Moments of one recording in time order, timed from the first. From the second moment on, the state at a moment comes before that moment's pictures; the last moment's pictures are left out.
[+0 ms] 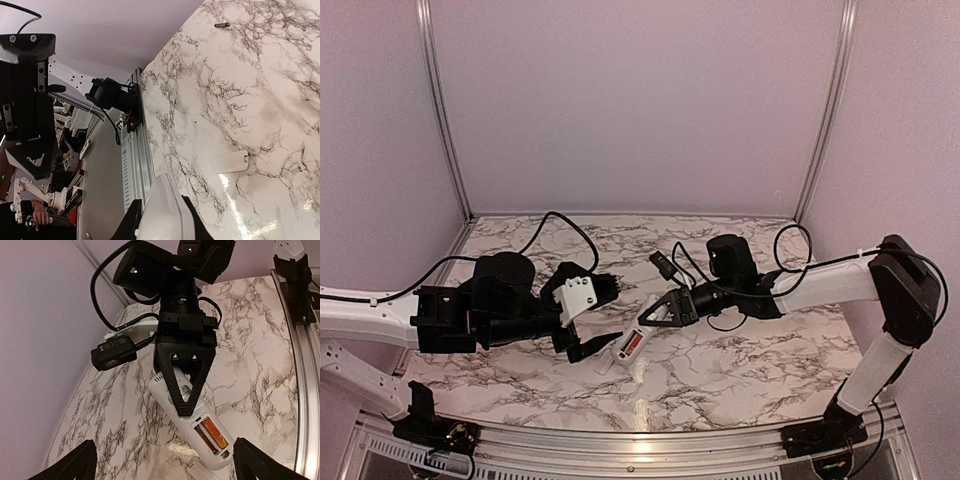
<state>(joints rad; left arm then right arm) -1.22 1.21 0.83 0.00 -0.19 0.45 0.74 1.66 0.86 0.31 -0.97 0.54</state>
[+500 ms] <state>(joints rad) -0.94 1.29 0.80 0.18 0.16 -0.36 0.72 1.53 0.85 0.35 -0.80 0.52</state>
